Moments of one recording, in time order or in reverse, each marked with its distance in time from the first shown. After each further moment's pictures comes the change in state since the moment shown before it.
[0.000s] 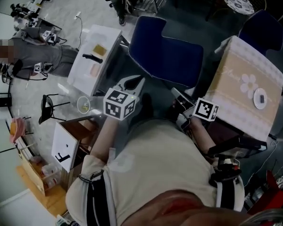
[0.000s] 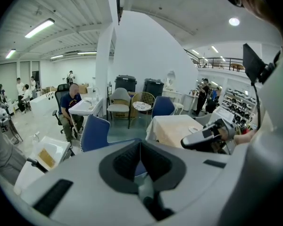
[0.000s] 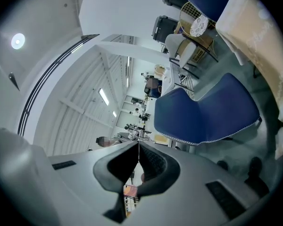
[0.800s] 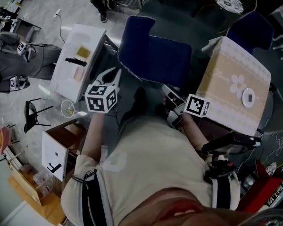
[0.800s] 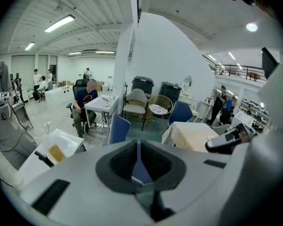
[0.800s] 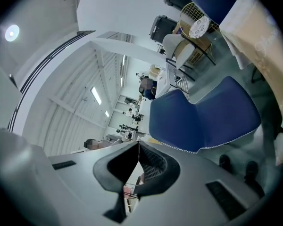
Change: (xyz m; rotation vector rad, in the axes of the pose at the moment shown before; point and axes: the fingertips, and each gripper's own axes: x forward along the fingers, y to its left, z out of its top) left arm 0.016 0.130 -0.001 -0.150 -0.025 0.120; right arm 0.057 -0.015 0.020 0.022 0.002 -0.148
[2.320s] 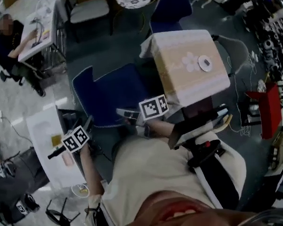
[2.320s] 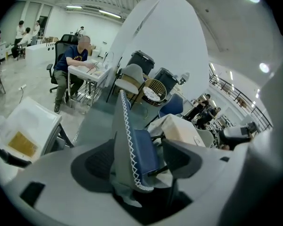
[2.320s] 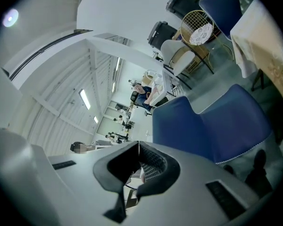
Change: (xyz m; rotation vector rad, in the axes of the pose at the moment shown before) left arm 0.140 0.133 0.001 -0.194 0.293 -0.304; right arm 0.154 0.047 0.063 -0.029 -0.112 -0.080
